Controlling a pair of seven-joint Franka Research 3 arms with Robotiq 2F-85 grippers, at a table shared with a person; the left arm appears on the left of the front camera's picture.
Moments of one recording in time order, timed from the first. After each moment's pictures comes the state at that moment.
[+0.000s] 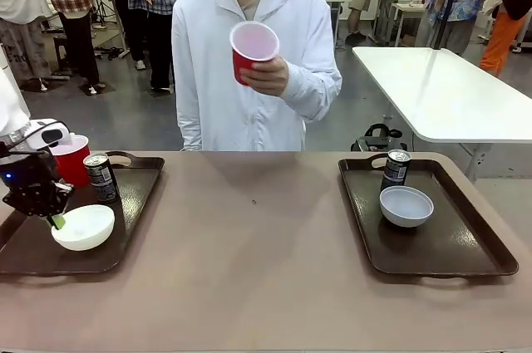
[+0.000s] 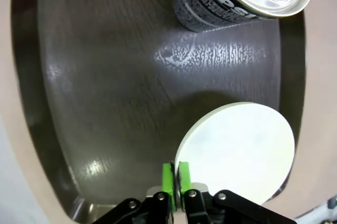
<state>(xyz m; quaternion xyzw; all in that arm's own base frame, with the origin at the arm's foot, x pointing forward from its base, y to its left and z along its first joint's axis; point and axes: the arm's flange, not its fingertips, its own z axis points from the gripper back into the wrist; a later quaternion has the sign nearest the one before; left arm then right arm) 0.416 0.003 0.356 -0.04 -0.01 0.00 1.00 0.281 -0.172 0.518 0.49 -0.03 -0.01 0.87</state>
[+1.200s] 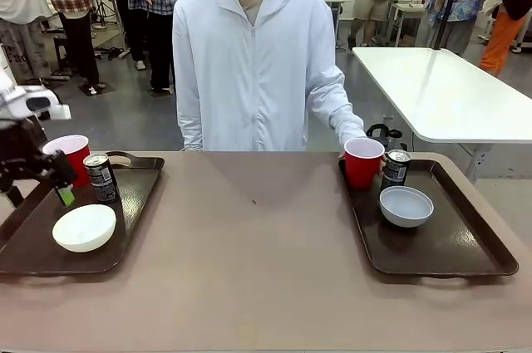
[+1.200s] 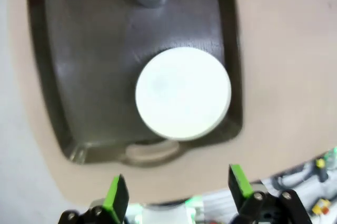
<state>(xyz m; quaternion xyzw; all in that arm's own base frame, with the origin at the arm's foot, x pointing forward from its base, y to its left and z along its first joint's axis) 0.366 -0.028 0.458 -0.04 -0.01 -0.02 1.00 0.281 -0.172 0.518 0.49 -0.03 -0.01 0.87</state>
